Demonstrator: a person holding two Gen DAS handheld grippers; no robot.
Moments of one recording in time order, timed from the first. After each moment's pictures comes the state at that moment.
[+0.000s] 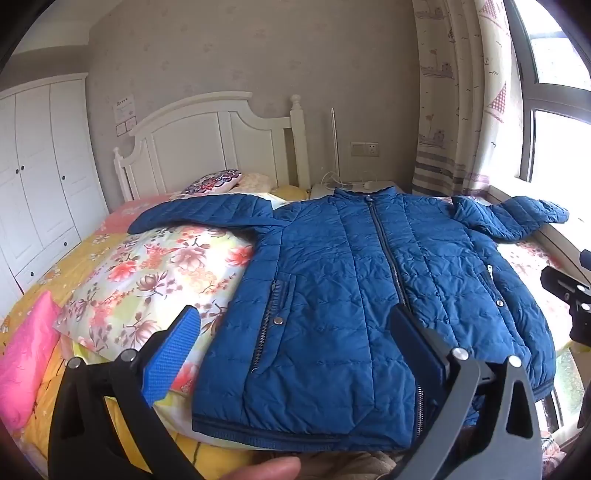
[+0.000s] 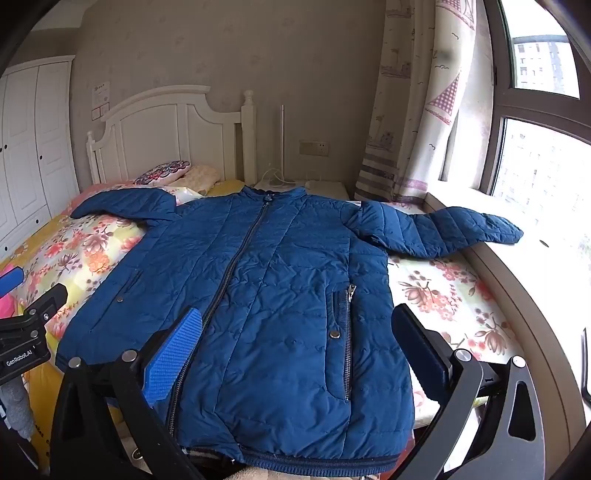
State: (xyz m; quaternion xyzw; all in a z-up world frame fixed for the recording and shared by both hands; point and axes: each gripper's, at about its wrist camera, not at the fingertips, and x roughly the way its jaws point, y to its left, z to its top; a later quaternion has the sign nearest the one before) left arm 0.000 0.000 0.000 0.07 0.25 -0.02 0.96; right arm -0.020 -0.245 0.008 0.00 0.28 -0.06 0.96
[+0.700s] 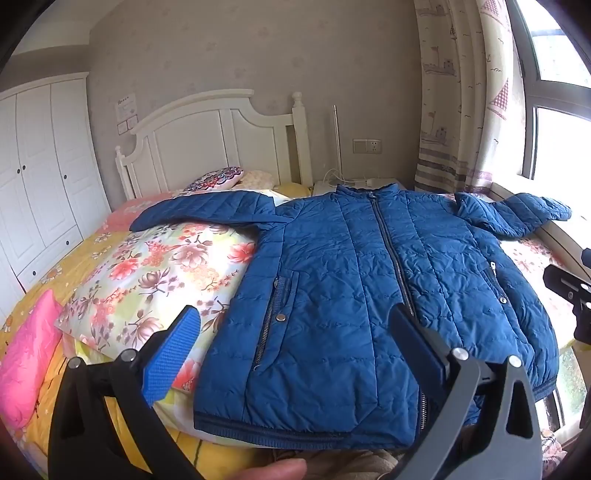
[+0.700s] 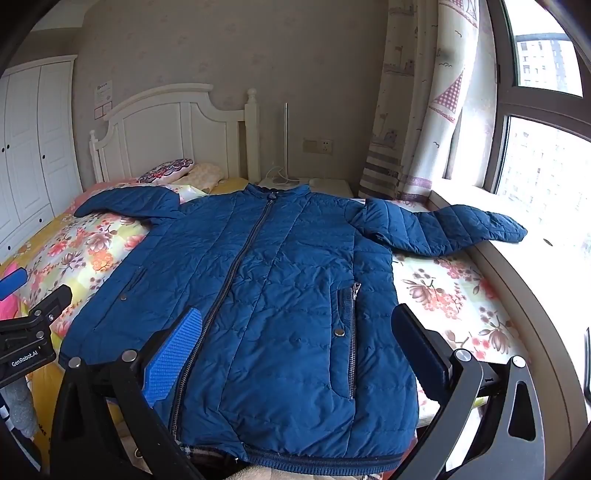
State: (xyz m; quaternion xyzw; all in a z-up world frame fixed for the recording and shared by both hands) left arm -0.002 0.009 -0.002 0.06 0.26 -0.02 0.96; right arm -0.020 -0.242 0.006 0.00 0.28 -0.06 0.96
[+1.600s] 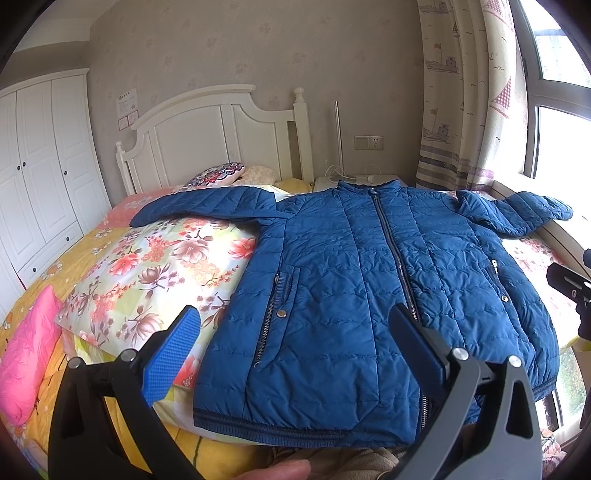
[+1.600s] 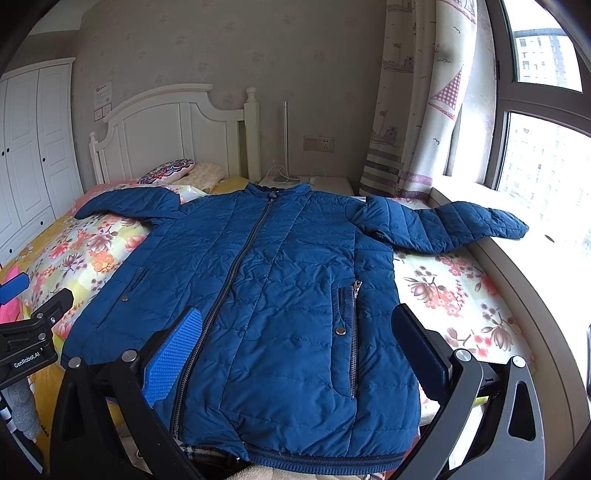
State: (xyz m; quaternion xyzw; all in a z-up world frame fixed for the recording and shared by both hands) left arm 0.001 0.008 -0.005 0.06 0.27 -0.01 0.96; right arm -0.020 -0.244 0.005 0.01 0.28 -0.05 0.96
